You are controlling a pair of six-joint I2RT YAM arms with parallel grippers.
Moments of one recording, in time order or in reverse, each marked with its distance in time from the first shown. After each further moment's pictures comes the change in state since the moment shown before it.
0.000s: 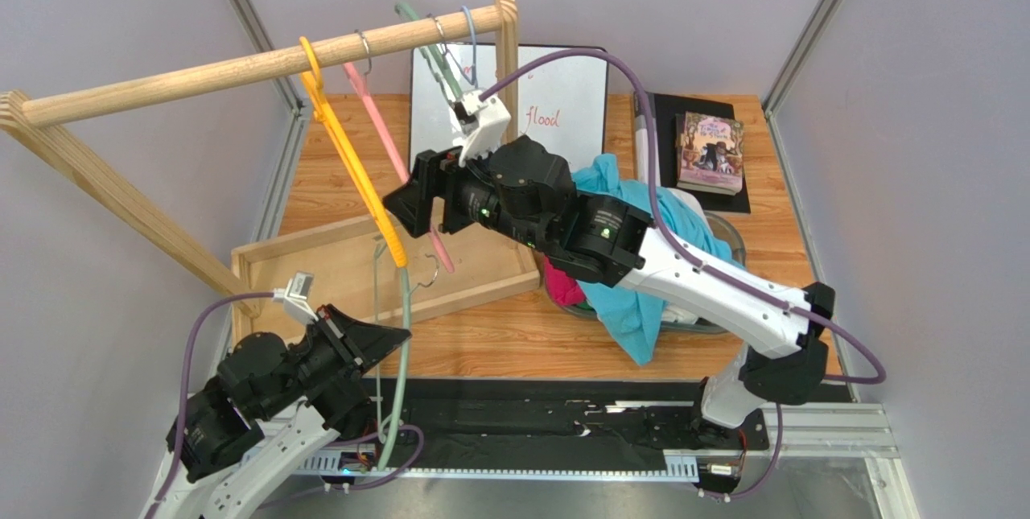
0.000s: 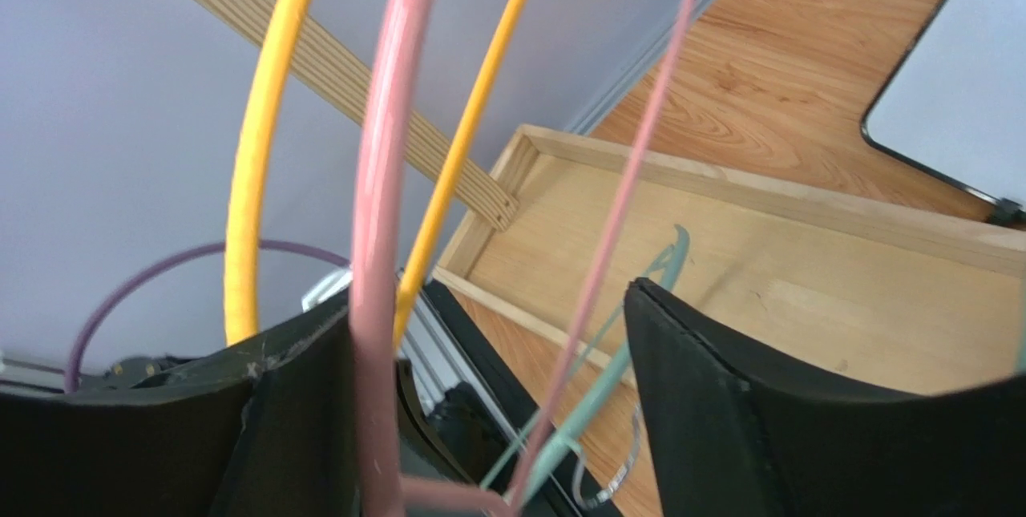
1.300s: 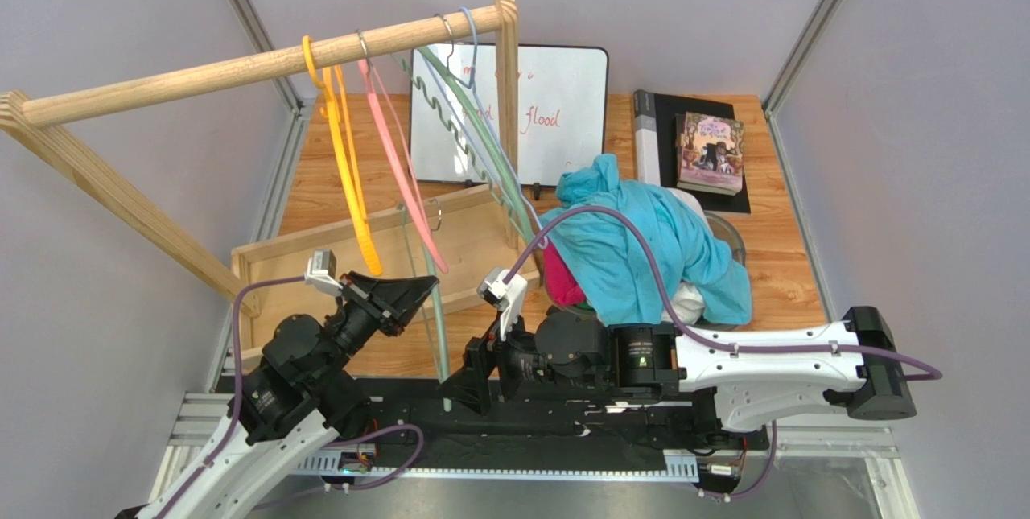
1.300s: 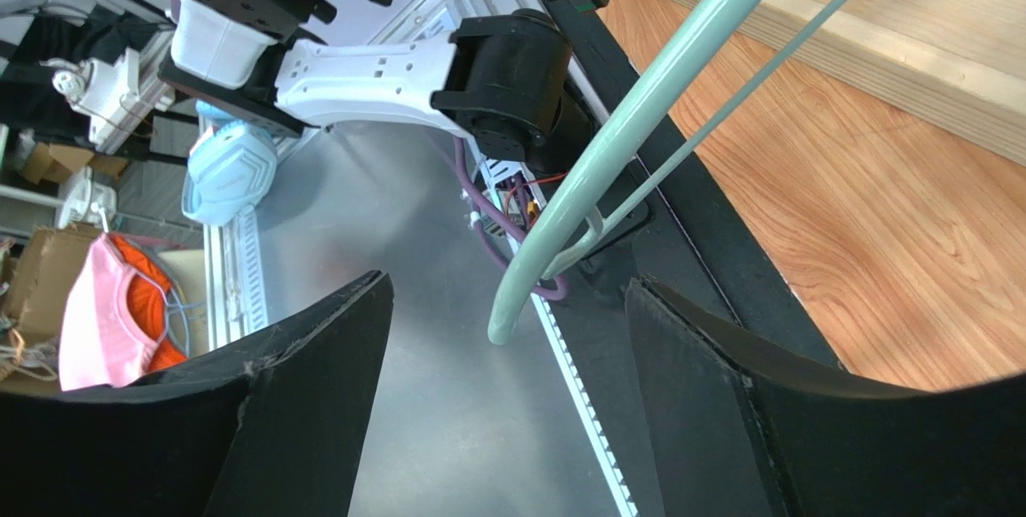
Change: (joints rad) left arm 0.000 0.069 -0.280 0.617 -0.144 -0.200; right arm 0.341 -0.431 -0.906 0.298 -0.049 0.119
